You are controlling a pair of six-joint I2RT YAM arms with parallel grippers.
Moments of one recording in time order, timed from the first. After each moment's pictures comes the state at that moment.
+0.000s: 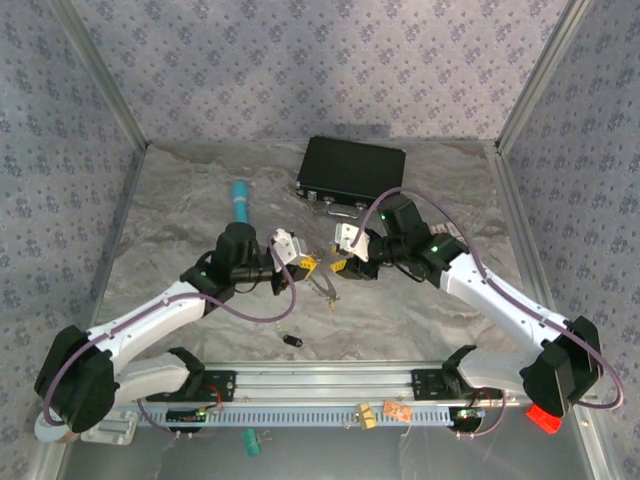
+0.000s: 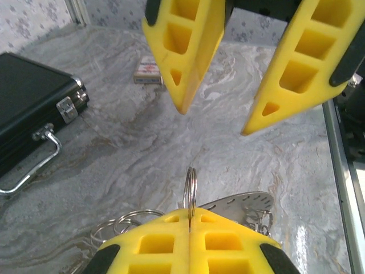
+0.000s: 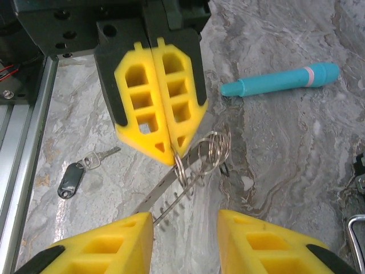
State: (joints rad) left arm -0.68 1.12 0.65 0.02 0.58 0.26; right arm 0.64 1.21 0.98 -0.48 -0.57 -0.64
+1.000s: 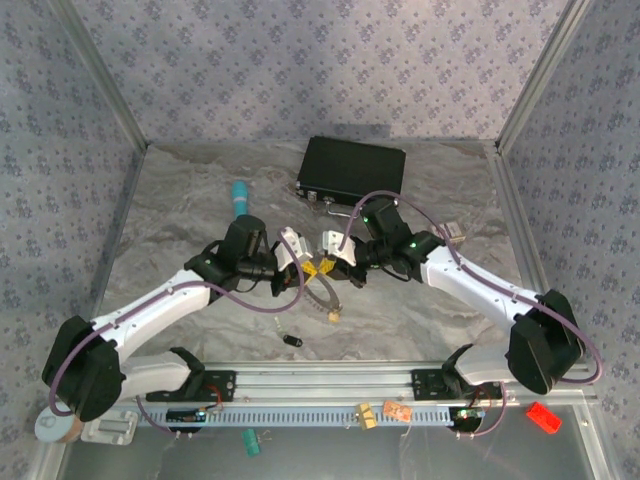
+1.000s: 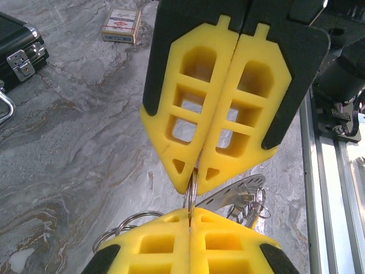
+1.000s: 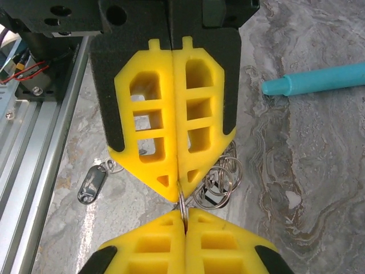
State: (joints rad) left arm -0.68 1.18 0.76 -0.21 0.63 0.28; right arm 0.67 1.34 0.97 -0.41 -0.67 -0.64
